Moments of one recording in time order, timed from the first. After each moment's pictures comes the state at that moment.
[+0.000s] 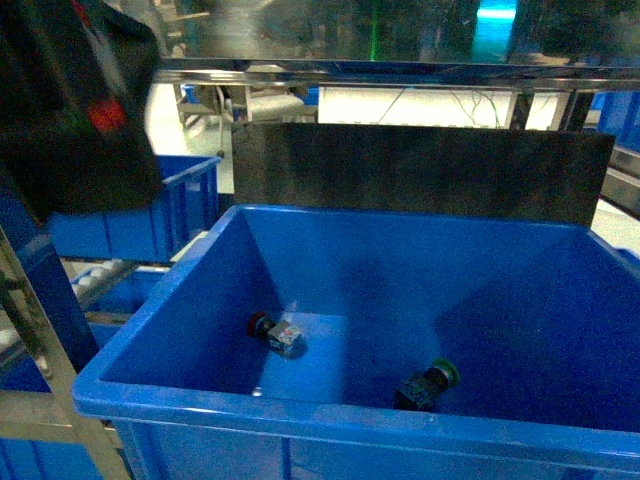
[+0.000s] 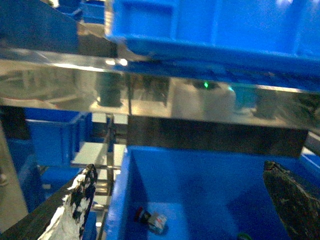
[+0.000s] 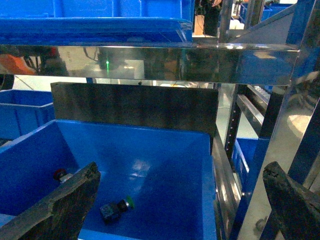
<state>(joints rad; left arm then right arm) -0.61 1.02 0.34 0.68 -0.52 -0.15 -0.24 0.16 0.18 -0.04 -0.34 0.05</state>
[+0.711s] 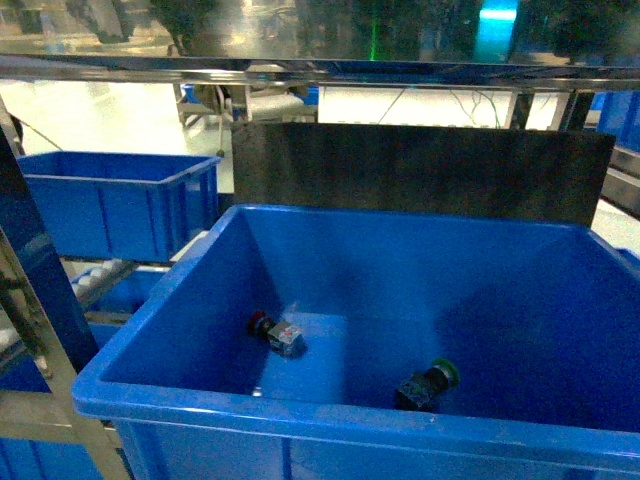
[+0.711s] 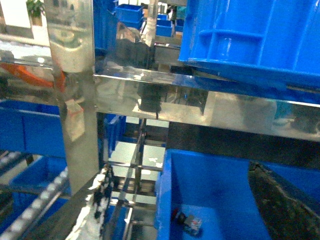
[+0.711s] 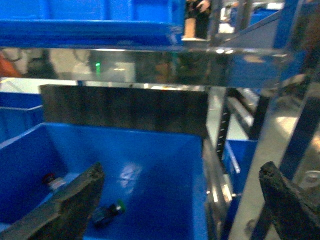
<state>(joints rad) -0.43 0.76 0.31 0.44 -0.45 -0.14 -0.20 0.15 0.17 -0.02 -0.25 0.04</state>
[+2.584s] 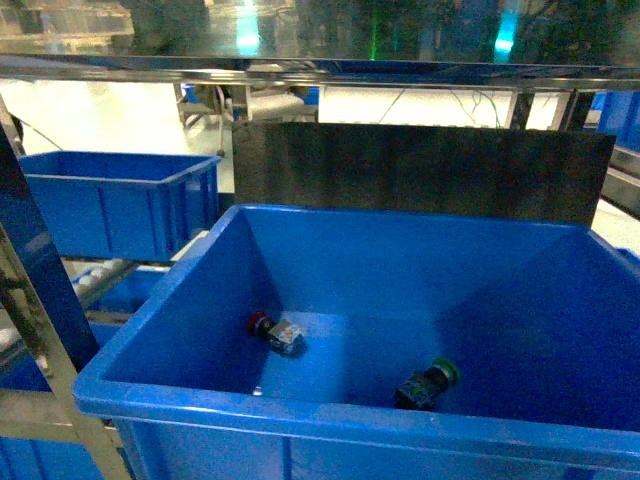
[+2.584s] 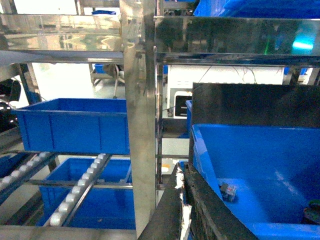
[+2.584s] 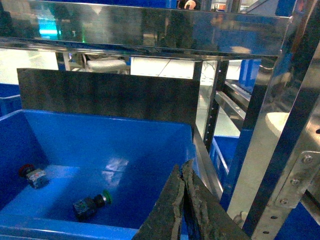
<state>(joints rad) 0.00 0.01 0.01 0.00 0.00 -0.01 0.00 0.01 0.01 0.00 0.00 0.00</state>
